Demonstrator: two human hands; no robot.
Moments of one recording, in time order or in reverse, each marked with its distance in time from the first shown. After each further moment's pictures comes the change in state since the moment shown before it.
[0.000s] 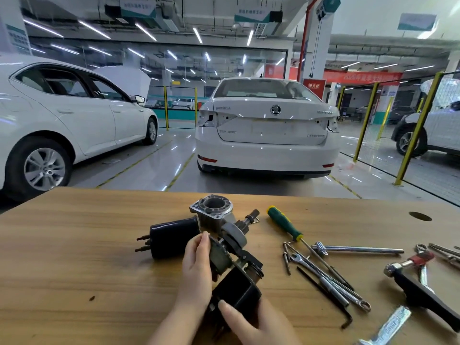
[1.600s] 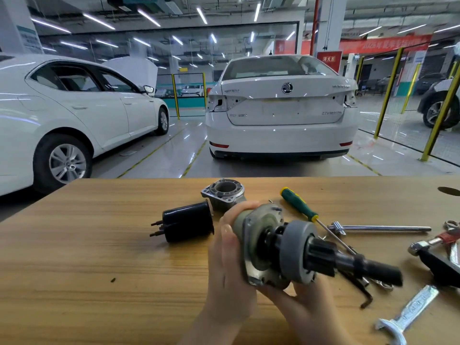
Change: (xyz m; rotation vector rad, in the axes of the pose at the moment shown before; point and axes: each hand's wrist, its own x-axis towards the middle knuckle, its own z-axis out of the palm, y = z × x) left_hand -0.051 0.046 0.029 -0.145 -0.209 0.488; right_hand 0.000 0.024 0.002 0.506 0.238 -0.232
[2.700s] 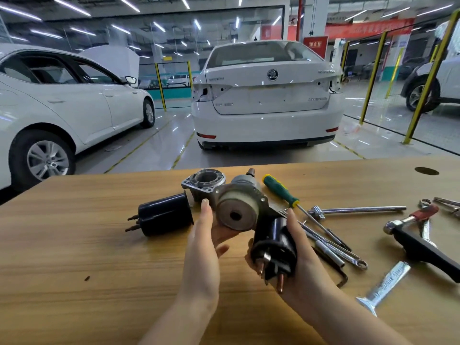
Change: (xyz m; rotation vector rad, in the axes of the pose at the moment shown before) left_hand 0.001 -0.013 -0.001 0.096 0.128 -0.564; right_hand 0.020 -0.035 -0.021 0.987 -0.068 0.514
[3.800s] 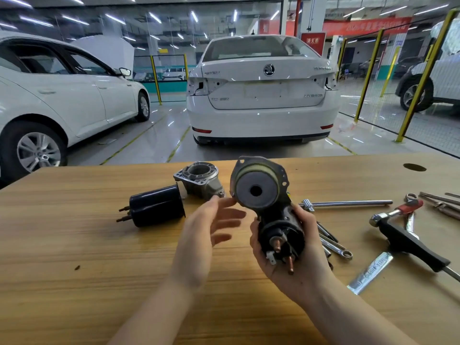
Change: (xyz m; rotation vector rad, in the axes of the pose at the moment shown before) left_hand 0.004 0.000 -0.005 0.151 -0.214 0.103; right_hand -0.005 -0.014 -0.008 0.373 -0.048 0.079
